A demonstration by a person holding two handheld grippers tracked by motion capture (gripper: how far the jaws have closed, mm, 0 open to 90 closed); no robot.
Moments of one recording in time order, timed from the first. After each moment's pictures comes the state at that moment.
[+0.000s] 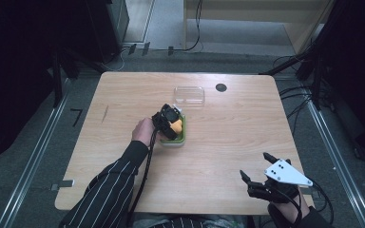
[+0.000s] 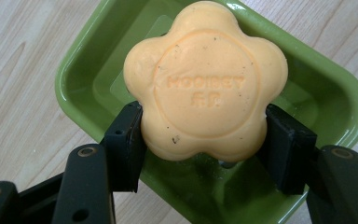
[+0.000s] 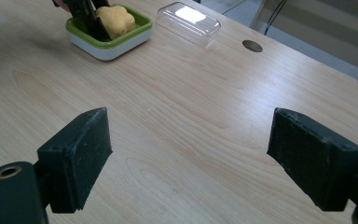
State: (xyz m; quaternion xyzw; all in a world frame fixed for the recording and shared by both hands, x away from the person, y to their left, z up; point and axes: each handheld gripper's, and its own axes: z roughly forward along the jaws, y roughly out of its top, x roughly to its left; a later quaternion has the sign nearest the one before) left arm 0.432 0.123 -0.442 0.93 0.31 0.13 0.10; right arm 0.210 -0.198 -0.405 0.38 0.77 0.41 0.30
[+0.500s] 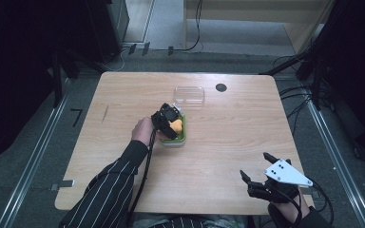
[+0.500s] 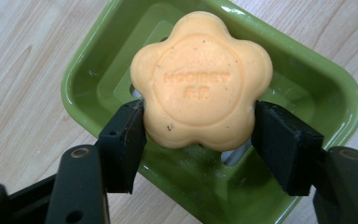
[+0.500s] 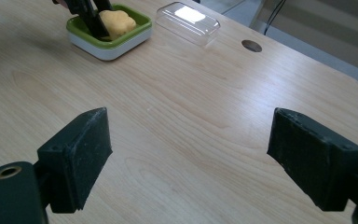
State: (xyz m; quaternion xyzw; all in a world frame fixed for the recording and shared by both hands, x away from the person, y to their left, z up) left arm 0.432 0.124 -0.438 0.93 0.31 0.14 0.11; right arm 0.210 -0.198 -0.405 0.38 0.77 0.41 0.30
